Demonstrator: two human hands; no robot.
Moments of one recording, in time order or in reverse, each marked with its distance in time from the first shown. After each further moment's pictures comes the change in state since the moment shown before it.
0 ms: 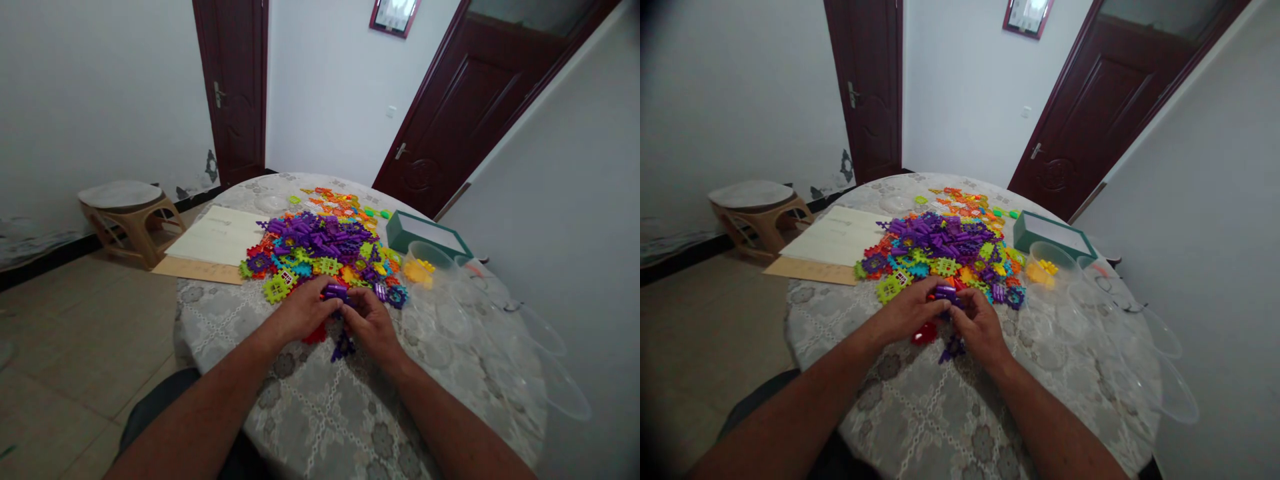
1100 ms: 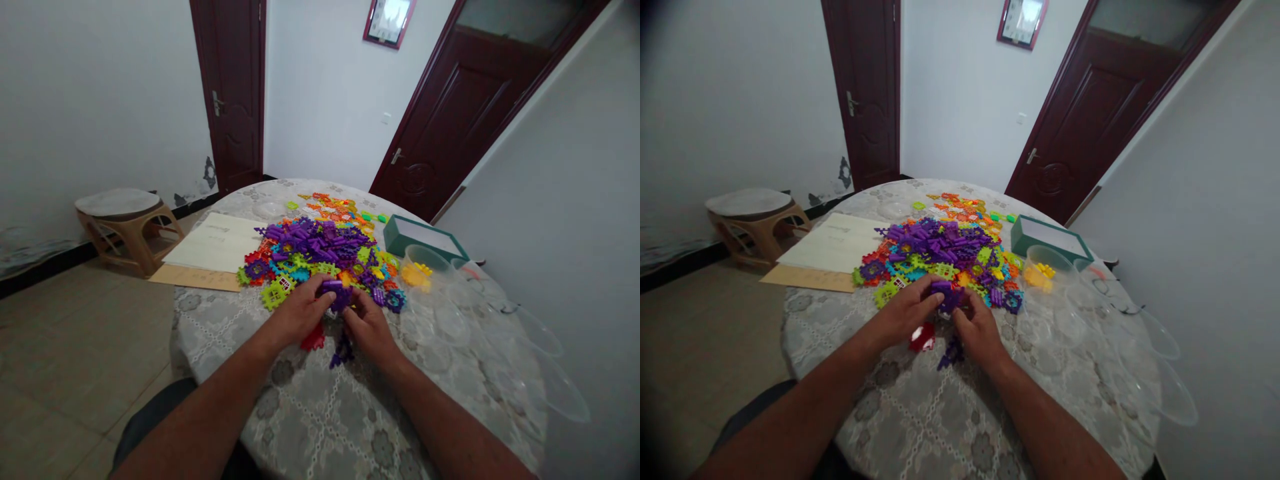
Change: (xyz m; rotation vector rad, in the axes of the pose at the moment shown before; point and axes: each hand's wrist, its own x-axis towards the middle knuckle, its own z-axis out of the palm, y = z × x) left_hand 0.001 0.007 -0.008 0.150 0.118 0.131; right_hand 0.009 0.002 -0.001 -0.097 0.029 -0.006
